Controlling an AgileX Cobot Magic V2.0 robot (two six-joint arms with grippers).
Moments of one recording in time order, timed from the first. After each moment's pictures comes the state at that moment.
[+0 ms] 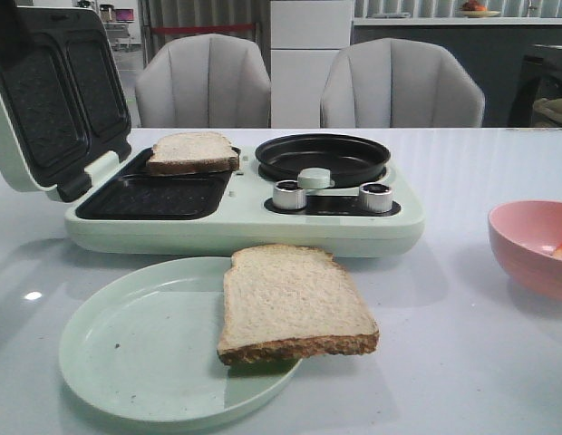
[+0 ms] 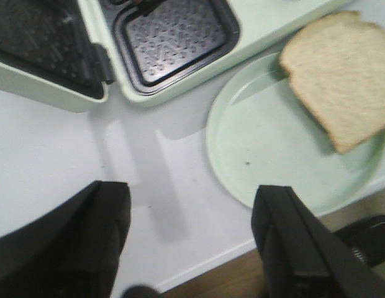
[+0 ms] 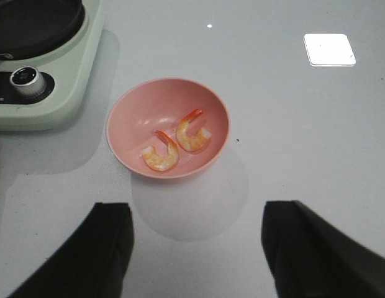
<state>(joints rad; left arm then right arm) -1.01 1.11 -1.09 0.52 1.16 -0.55 -0.04 0.50 -0.53 -0.03 0.67 0.07</state>
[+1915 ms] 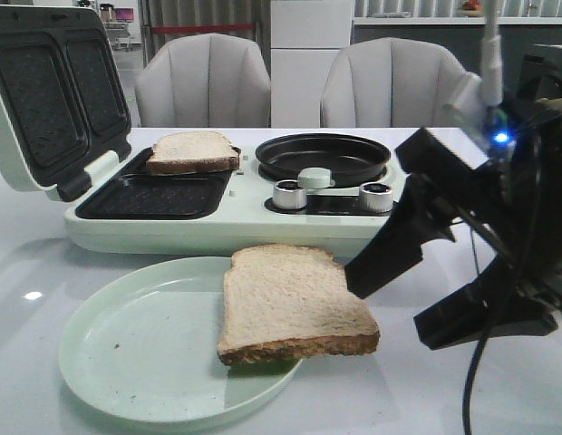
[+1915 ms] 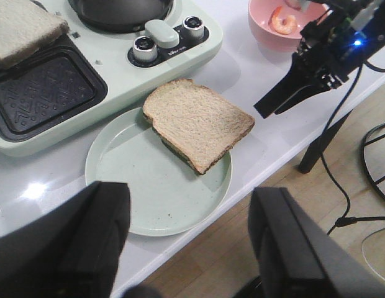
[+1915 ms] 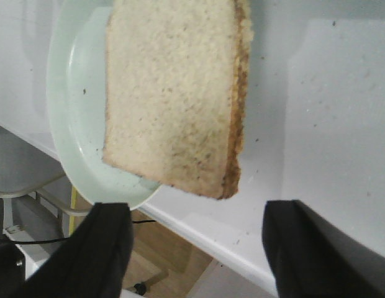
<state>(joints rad) -1.12 0.70 -0.78 0.40 0.84 -0.56 0.22 1.56 -0.64 1.24 0.65 -0.77</state>
